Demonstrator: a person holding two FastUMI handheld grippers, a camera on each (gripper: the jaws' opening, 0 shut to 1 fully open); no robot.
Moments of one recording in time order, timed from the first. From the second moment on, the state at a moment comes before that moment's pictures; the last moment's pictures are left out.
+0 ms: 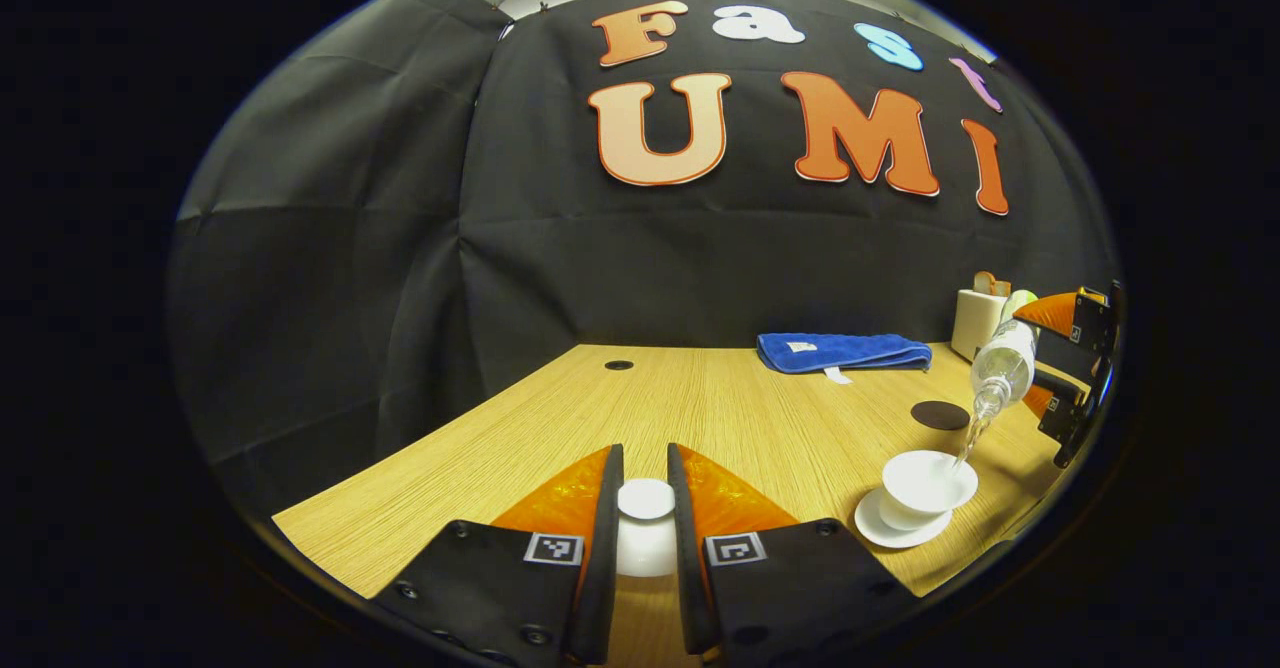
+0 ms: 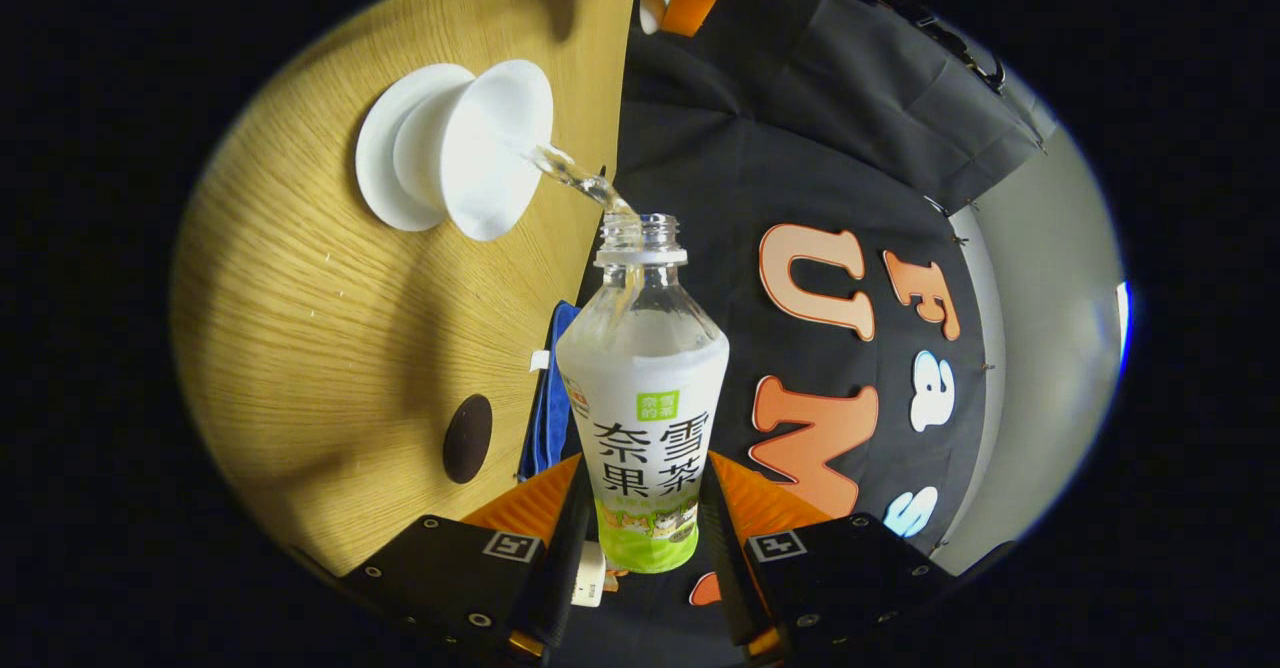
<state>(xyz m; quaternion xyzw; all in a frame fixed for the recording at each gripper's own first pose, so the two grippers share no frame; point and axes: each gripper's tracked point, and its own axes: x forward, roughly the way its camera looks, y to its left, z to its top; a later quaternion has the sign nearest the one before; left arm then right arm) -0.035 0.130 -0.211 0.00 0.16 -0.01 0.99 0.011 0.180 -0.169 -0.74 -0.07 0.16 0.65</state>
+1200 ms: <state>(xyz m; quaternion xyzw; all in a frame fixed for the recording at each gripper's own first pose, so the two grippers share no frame) -0.034 0.134 -0.207 0.00 0.16 -0.01 0.99 0.033 0.199 -0.130 -0.78 -0.15 0.15 0.59</state>
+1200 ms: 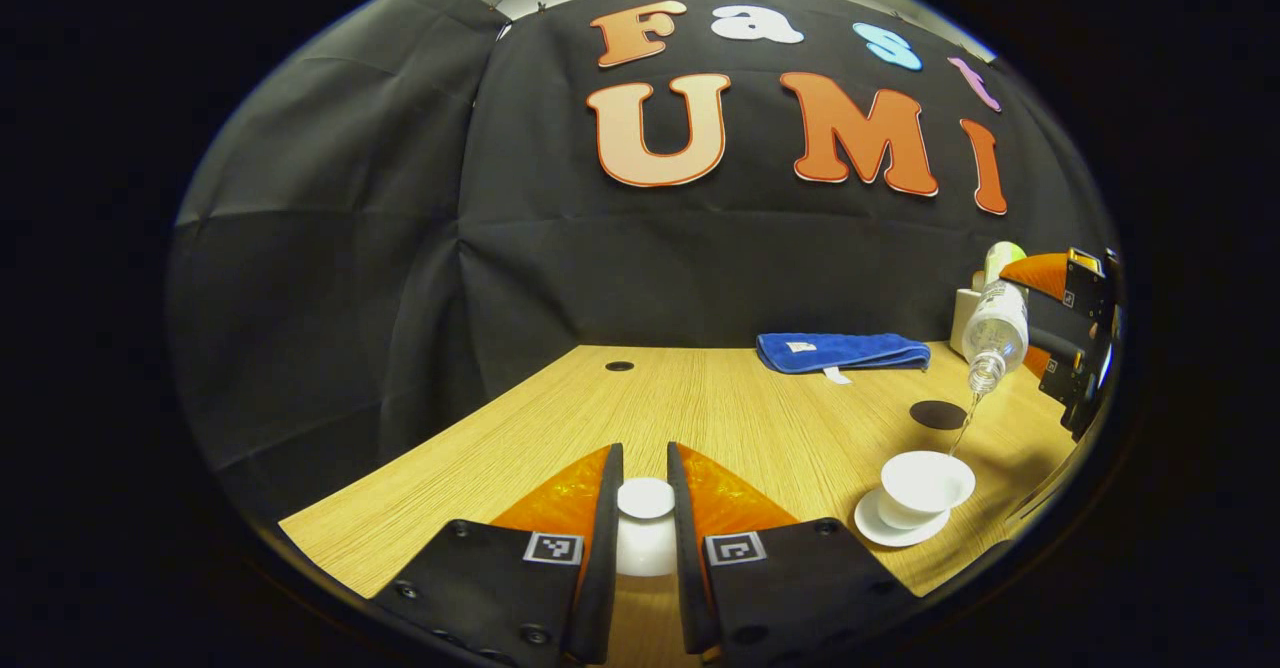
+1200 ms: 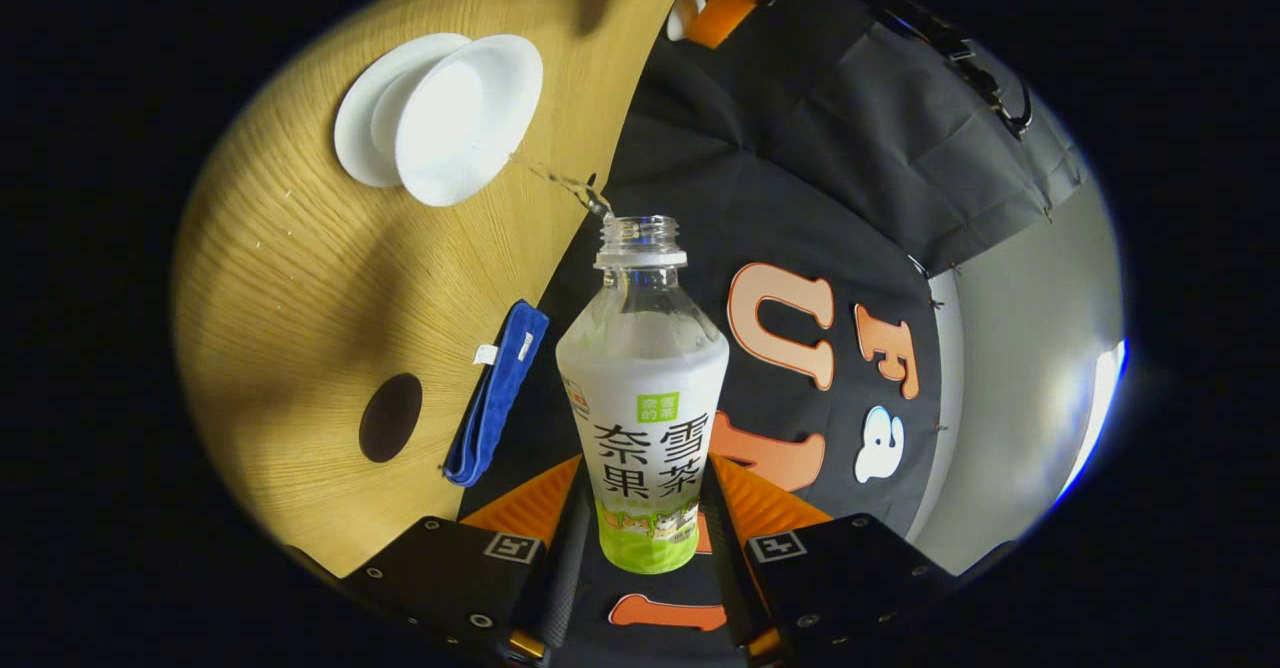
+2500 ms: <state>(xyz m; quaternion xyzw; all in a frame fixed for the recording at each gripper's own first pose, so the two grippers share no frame) -0.037 0.119 -0.199 0.01 0.16 -0.03 0.99 0.029 0.236 -0.124 -0.82 -0.23 0.17 0.49</state>
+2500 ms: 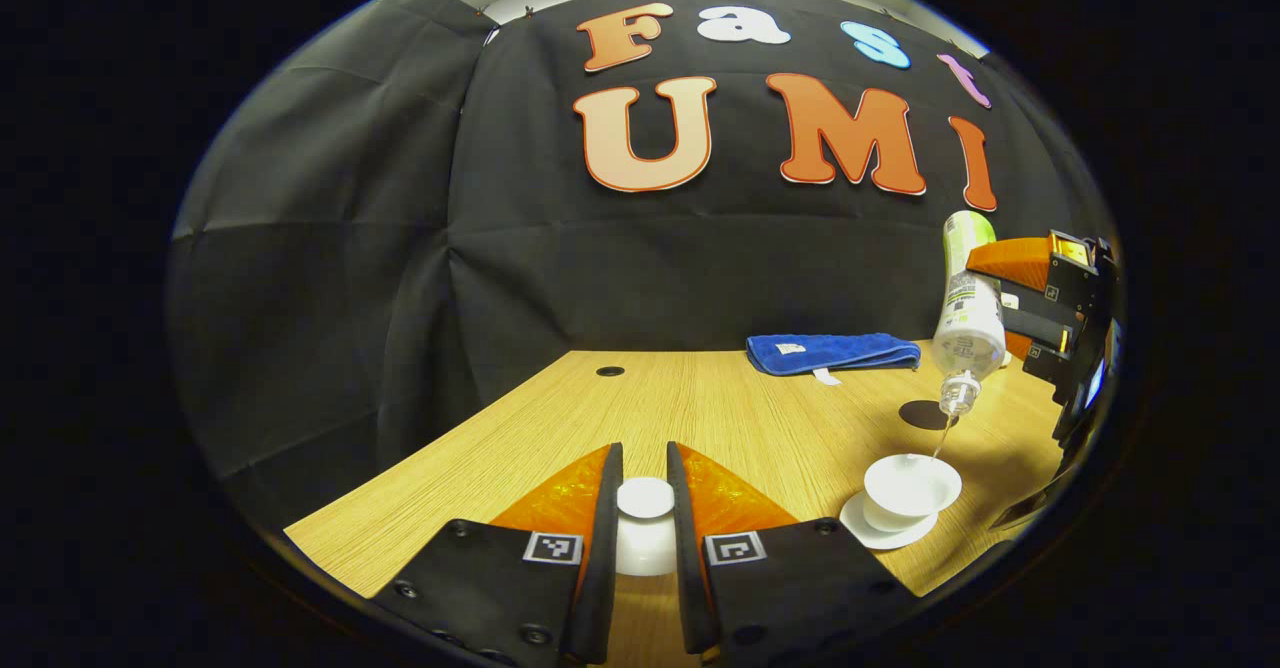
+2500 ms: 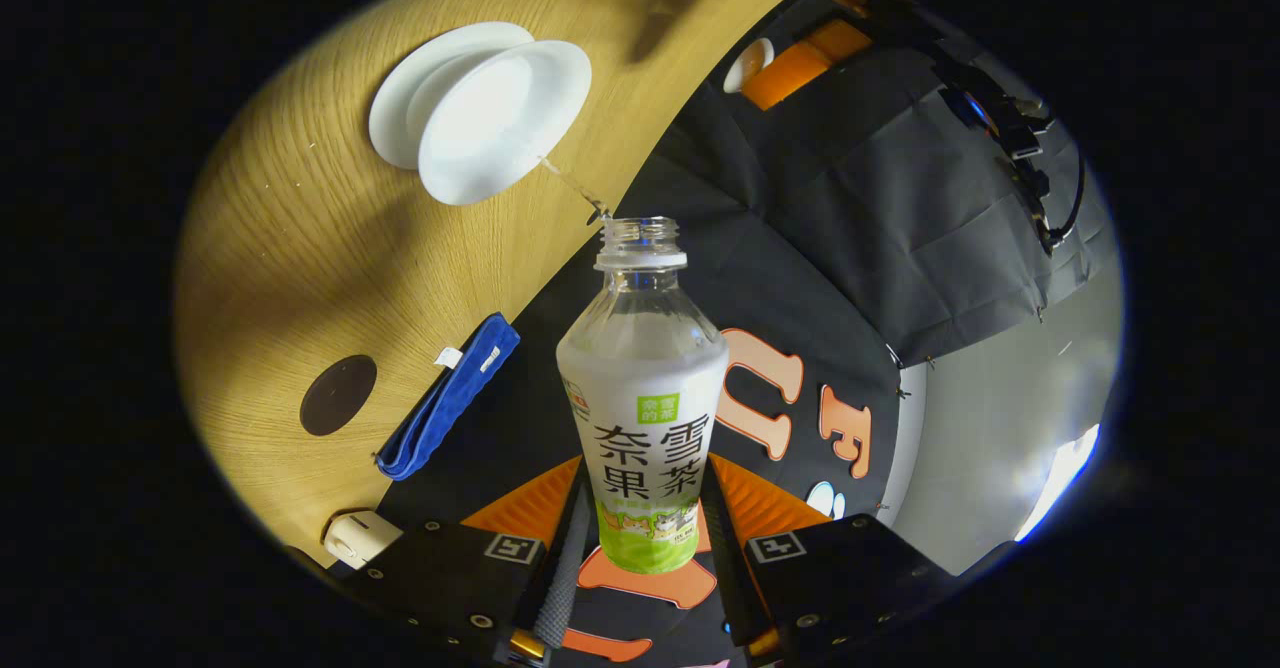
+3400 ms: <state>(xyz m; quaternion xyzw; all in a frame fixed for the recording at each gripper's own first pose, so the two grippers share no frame) -0.036 0.074 -0.176 0.01 0.14 -0.05 0.99 0.016 0.225 -0.170 -0.70 -0.14 0.22 0.67</state>
